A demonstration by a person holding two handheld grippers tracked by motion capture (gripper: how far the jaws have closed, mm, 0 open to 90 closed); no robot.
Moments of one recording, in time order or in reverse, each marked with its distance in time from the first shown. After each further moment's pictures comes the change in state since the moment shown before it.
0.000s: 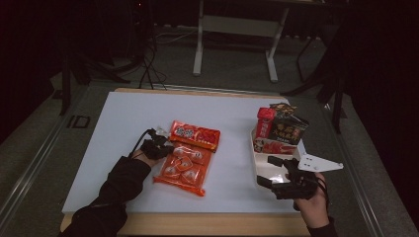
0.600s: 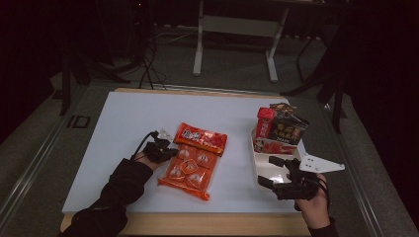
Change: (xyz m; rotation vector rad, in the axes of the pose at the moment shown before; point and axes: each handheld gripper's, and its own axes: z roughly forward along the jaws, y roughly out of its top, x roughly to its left) left arm -0.011 -0.004 -0.008 -0.024 -0.061 0.046; right arm 0.000 -0.001 -0.003 -0.003 -0.011 -0.005
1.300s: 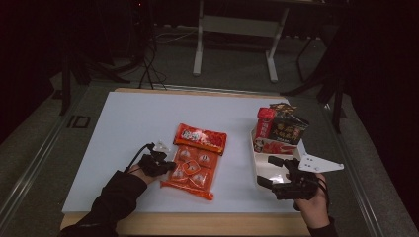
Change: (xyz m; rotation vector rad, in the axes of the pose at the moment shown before) left arm -0.025 -0.026 -0.014 0.031 -0.065 -0.019; right arm 0.001 0.001 0.002 0.002 0.005 -0.002
